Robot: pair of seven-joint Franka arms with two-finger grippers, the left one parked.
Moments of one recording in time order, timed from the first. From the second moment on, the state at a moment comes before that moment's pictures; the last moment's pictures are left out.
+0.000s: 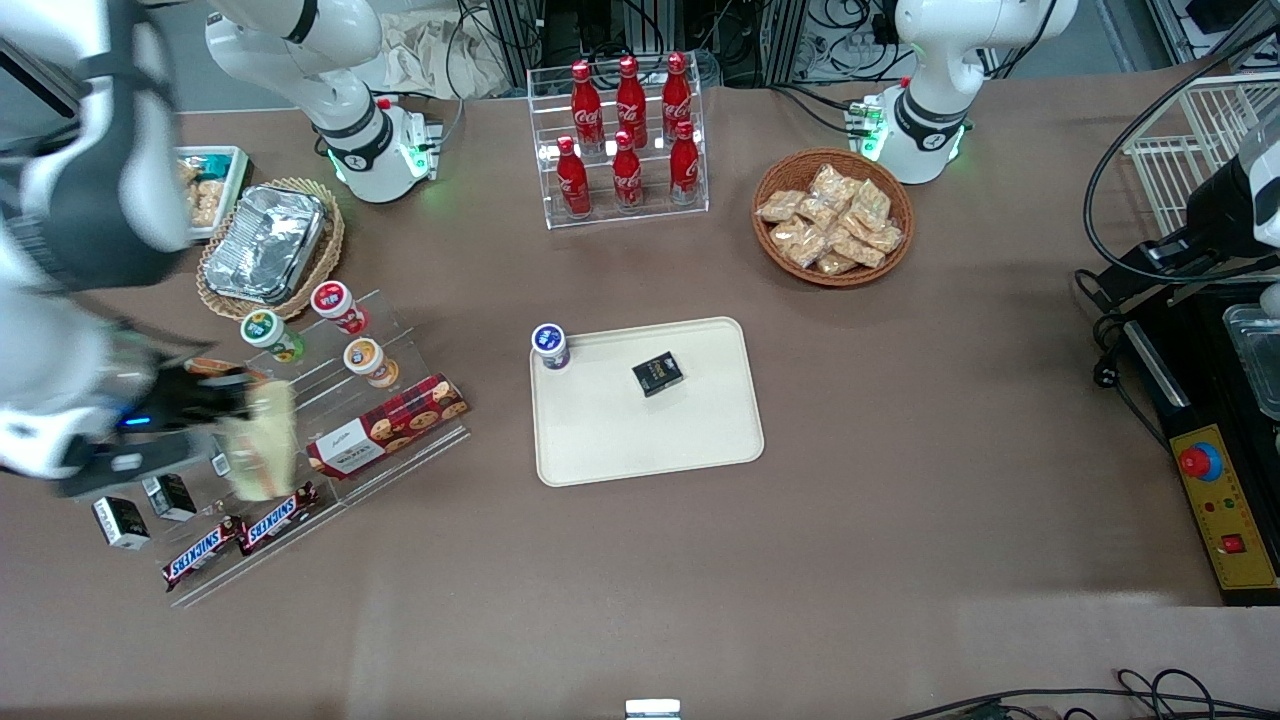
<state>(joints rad) 0.22 0.32 -0.07 -1.33 0.01 1.57 -0.24</state>
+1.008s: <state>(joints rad) 0.72 0.56 -0.07 -1.34 -0.14 1.83 -0.33</state>
